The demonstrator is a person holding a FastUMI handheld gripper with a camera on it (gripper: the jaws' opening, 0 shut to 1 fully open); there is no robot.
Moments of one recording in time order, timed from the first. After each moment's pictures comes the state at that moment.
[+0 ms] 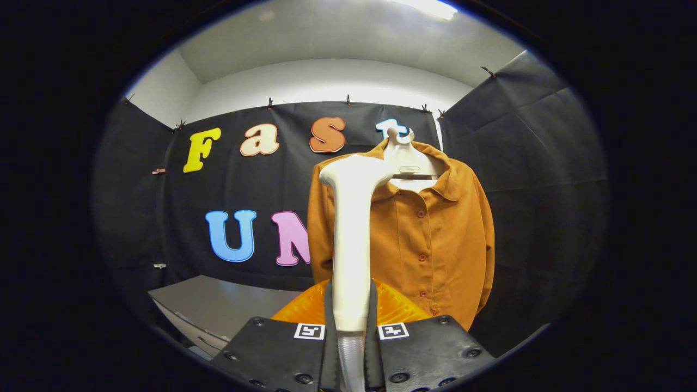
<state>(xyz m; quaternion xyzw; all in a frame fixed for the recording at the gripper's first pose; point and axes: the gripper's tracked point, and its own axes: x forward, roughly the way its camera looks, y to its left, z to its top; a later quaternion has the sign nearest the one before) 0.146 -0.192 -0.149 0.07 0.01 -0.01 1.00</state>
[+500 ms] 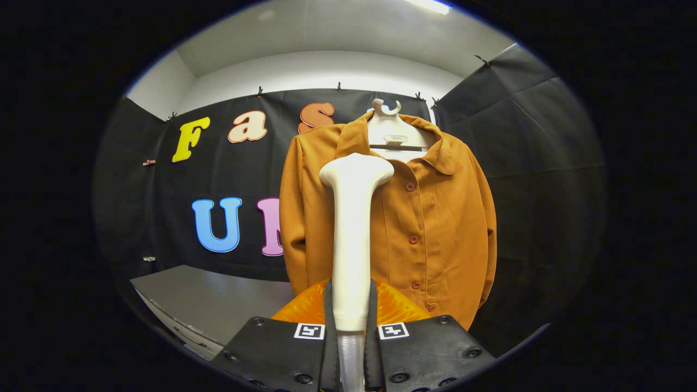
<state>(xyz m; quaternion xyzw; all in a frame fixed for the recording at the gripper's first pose) 0.176 -0.211 -0.204 0.07 0.03 -0.02 1.00</state>
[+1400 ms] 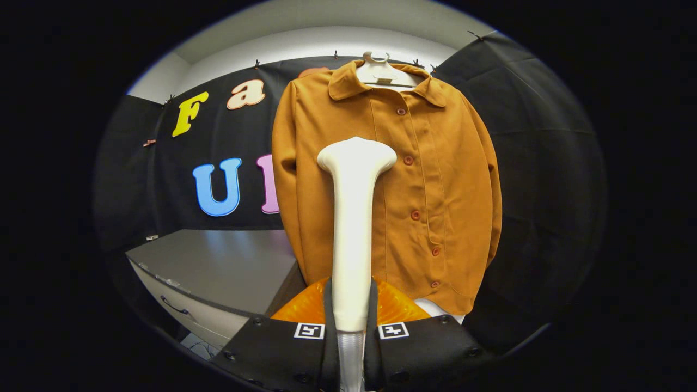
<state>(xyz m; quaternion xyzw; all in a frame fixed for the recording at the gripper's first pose) 0.139 -0.206 -0.317 0.08 0.13 -0.01 0.99</state>
